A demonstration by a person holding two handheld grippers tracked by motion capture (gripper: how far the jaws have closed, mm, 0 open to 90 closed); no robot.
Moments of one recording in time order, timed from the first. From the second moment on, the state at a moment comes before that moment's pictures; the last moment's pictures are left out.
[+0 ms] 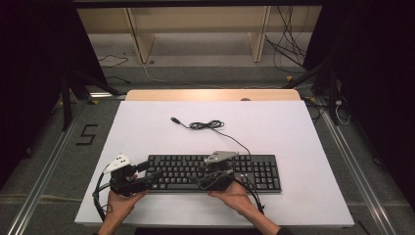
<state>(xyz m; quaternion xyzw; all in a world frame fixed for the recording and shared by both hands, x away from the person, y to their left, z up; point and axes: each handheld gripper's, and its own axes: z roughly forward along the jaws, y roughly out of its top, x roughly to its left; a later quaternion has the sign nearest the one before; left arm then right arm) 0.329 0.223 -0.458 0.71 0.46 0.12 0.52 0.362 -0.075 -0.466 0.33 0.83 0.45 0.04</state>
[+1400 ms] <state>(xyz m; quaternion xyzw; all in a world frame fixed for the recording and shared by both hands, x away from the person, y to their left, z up) 0.374 0.171 -0.471 0.79 0.42 0.10 0.43 0.340 -0.135 -0.444 0.35 0.78 0.51 0.07</state>
